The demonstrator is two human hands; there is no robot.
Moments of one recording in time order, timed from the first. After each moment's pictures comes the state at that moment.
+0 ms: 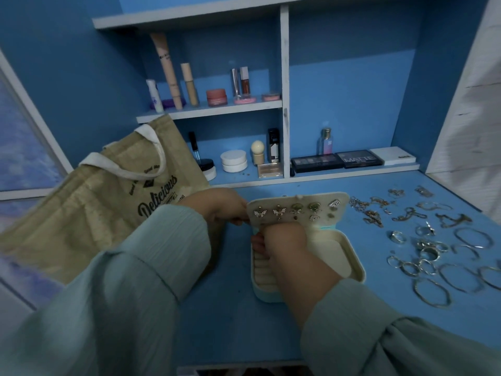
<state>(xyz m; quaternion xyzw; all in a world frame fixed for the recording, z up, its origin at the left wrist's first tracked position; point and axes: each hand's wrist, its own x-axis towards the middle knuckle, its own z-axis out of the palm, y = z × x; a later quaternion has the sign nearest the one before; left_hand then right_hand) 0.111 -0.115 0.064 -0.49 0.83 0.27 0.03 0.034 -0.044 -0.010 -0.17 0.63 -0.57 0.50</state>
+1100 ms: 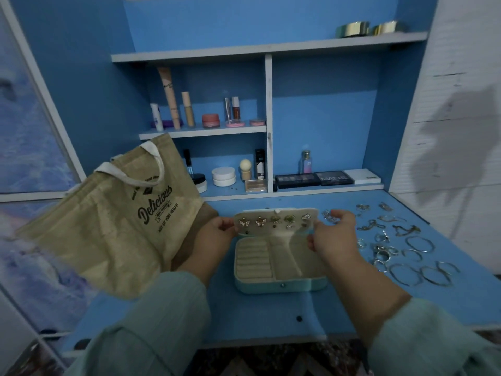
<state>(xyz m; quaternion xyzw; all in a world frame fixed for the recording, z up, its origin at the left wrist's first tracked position) 0.122 -0.060 0.001 -0.52 0.62 0.44 -0.40 -0.045 0.034 0.014 -0.23 0.70 -0.63 0.25</state>
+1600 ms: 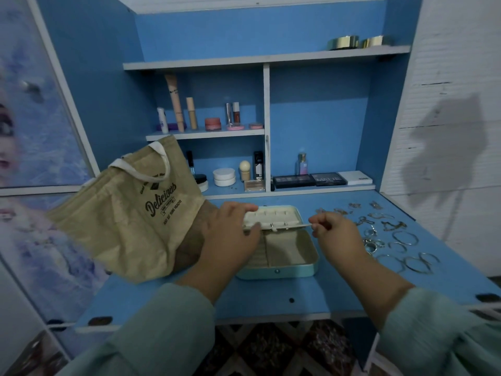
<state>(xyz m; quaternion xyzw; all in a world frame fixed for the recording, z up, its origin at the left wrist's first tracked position) 0.123 0.010 0.027 -0.47 0.81 0.08 -0.34 -0.057 0.071 0.013 -0.43 0.72 -0.53 0.15</state>
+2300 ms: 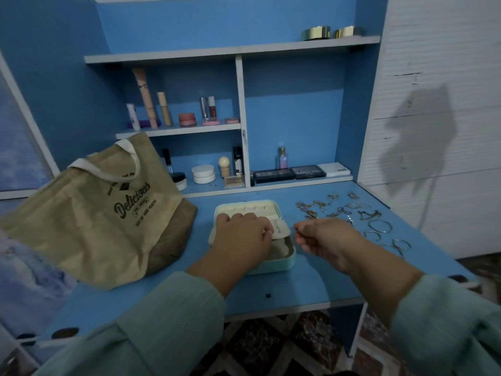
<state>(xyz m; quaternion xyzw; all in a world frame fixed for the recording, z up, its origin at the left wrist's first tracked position) 0.068 0.031 0.032 -0.42 0.90 -0.03 -0.11 -0.082 0.091 0.018 -0.28 0.62 -0.58 0.45</state>
